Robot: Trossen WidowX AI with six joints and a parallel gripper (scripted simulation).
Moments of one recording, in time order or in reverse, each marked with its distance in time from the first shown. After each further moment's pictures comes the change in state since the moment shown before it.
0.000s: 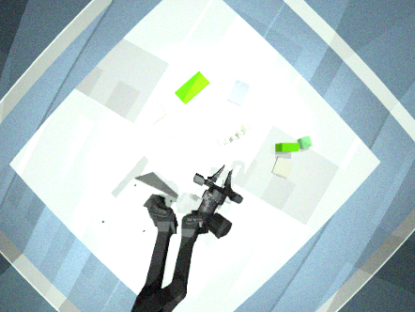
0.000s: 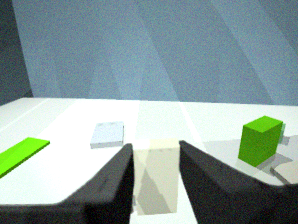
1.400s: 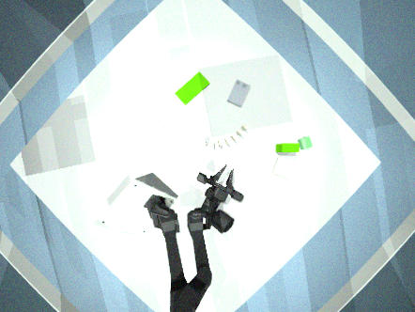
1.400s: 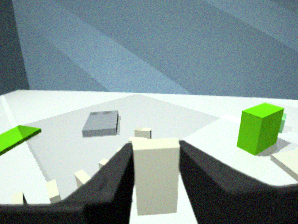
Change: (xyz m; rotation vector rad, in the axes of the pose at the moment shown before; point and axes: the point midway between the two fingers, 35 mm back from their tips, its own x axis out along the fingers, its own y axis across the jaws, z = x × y) arm 0.005 -0.008 -0.033 -0.016 -0.003 0.001
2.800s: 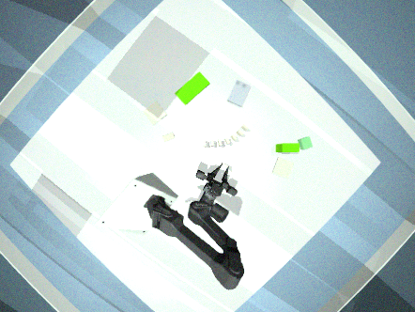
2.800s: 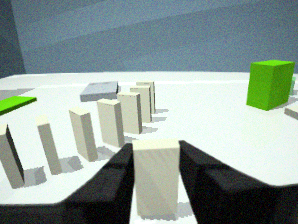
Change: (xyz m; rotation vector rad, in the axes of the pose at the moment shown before) arm -0.002 0.009 -0.076 0.012 0.001 -0.004
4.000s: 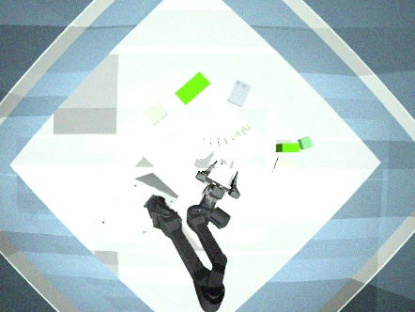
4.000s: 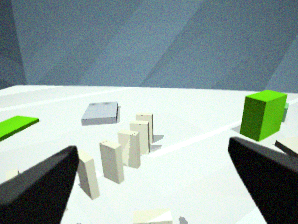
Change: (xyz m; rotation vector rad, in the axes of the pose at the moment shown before) arm 0.001 -0.002 0.047 -0.016 -0.011 -0.002
